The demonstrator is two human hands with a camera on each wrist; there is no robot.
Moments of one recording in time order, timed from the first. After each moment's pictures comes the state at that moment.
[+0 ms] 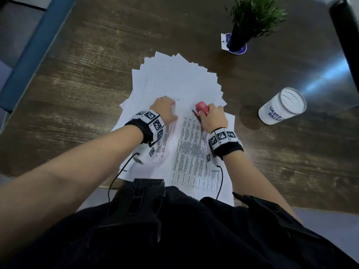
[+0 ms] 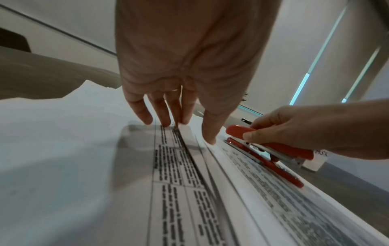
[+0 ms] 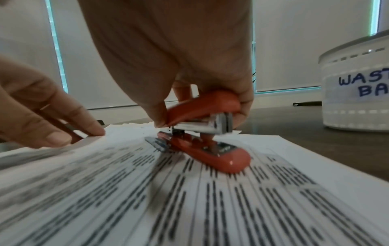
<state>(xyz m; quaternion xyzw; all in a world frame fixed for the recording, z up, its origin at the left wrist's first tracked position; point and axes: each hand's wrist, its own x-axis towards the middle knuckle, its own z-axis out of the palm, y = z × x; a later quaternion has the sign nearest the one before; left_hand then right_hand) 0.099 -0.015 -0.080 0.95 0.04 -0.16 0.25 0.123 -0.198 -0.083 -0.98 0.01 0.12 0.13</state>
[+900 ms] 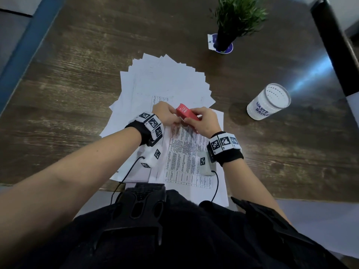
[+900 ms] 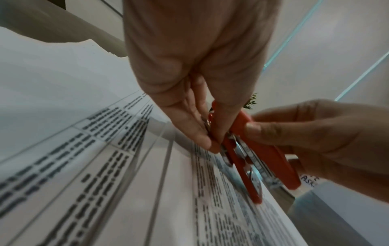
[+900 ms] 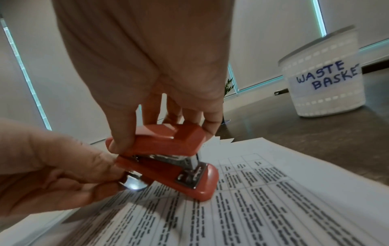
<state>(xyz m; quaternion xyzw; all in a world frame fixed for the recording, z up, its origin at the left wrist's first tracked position) 0.092 -0.052 -0.076 0.85 0.14 -0.18 0.48 0.101 -0.220 -0.067 -0.92 -0.08 0.13 0.37</state>
